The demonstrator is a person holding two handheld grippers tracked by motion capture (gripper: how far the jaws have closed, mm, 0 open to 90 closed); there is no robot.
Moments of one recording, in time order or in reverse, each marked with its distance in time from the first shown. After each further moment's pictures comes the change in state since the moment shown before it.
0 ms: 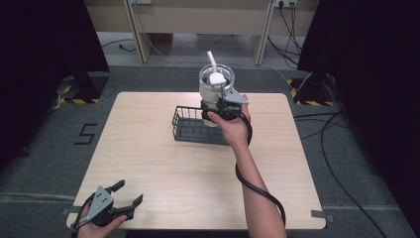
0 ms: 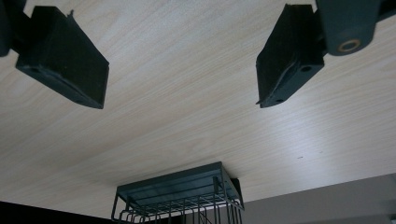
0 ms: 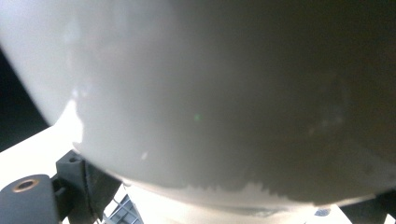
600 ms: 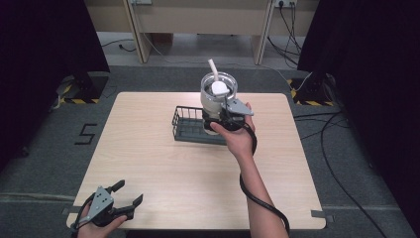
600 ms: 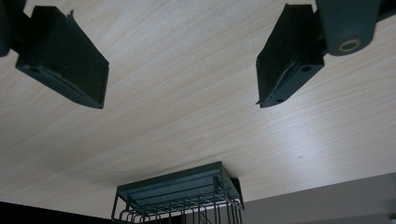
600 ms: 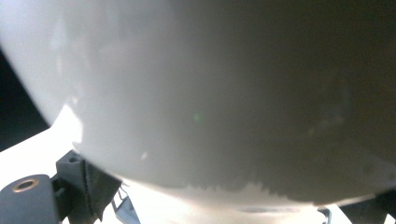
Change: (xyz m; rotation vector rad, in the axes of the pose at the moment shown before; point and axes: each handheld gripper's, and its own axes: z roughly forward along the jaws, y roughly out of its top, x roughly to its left) left arm 0.000 0.000 0.000 0.002 0.001 0.004; right arm 0.006 -0.013 -0.030 -0.020 0.038 -0.009
